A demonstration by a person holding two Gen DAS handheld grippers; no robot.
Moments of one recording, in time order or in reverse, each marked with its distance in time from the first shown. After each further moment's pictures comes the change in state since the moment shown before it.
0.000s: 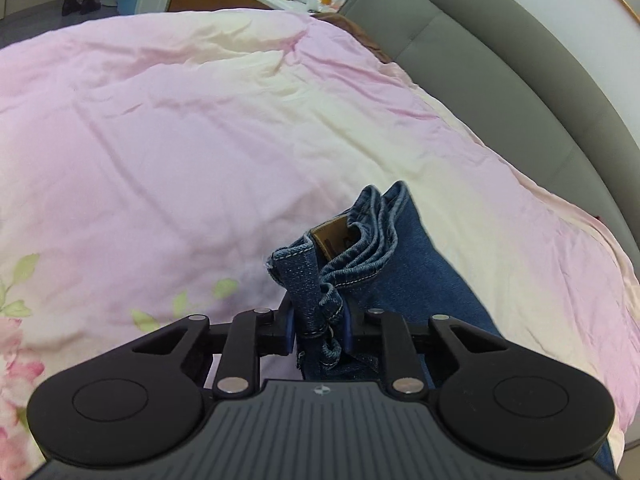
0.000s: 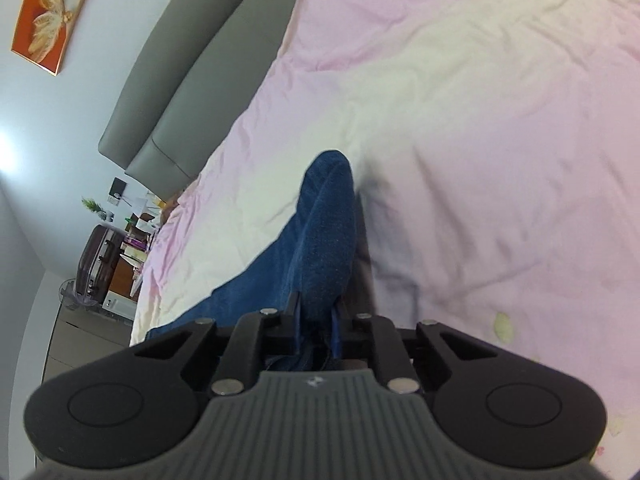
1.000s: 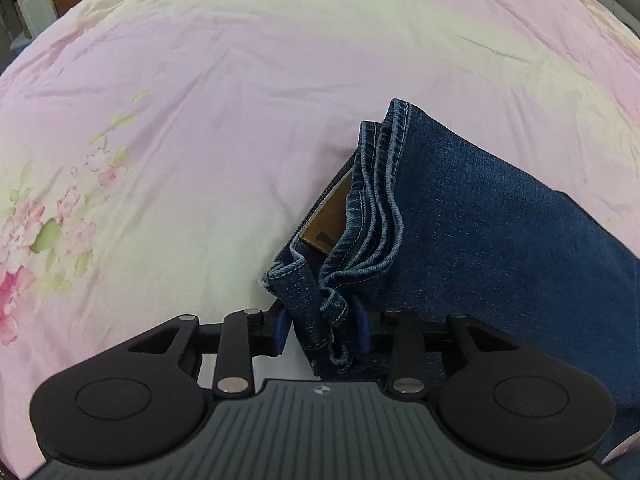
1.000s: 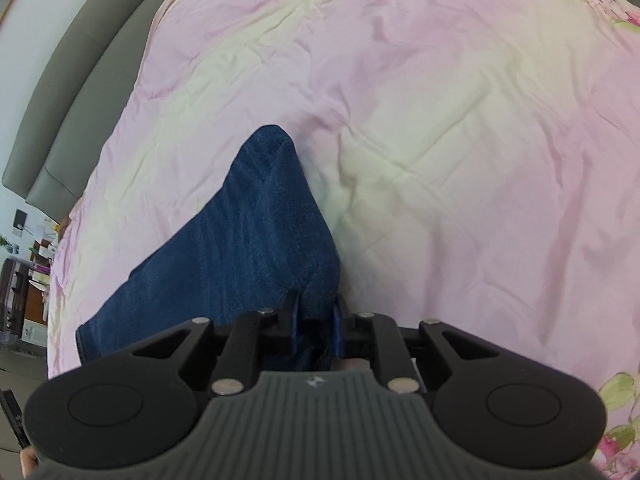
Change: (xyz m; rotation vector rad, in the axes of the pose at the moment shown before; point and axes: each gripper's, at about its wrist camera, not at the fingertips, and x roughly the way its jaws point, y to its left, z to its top) left arm -0.056 -0.084 -0.173 0.539 0.328 0.147; right arm -0.243 -0.137 -0.125 0.142 -0.015 -0.369
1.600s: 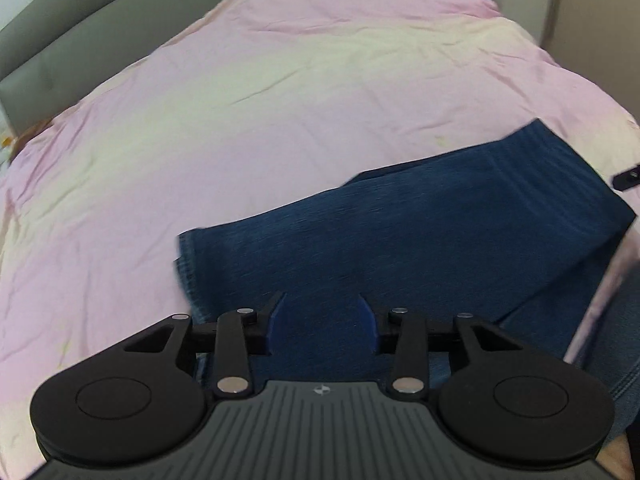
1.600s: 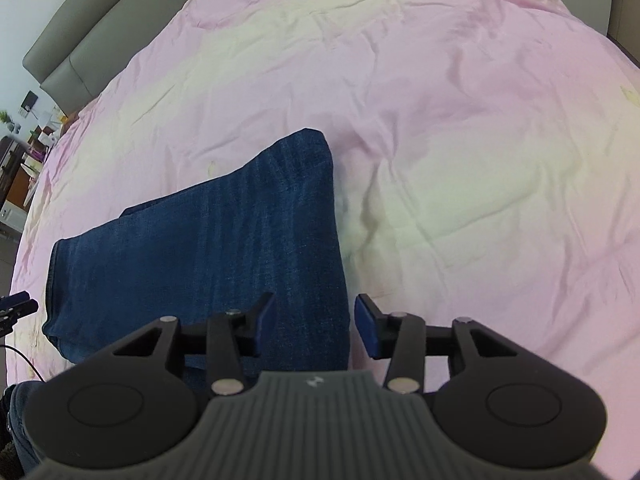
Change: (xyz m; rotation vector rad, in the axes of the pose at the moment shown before) left arm -0.067 -0.120 -0.018 0.705 -0.156 -0.169; right arm 0.007 0.025 0.052 -0.327 0.136 -0.030
